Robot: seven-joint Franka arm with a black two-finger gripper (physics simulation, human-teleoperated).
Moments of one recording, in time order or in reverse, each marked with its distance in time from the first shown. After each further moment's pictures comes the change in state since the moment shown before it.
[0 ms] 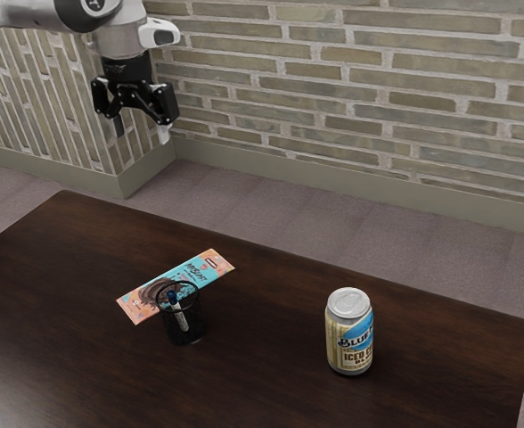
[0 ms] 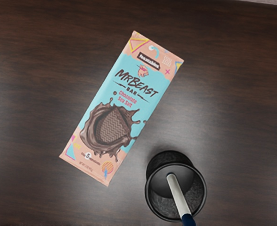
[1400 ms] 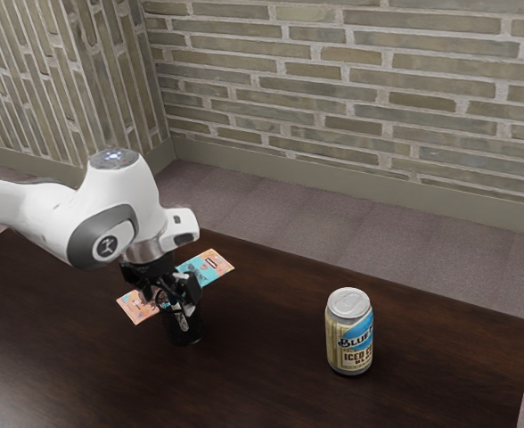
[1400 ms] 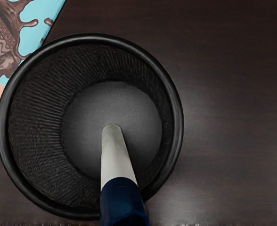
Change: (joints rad) arm -0.003 -0.302 -0.150 -1.111 0.008 0.938 -0.085
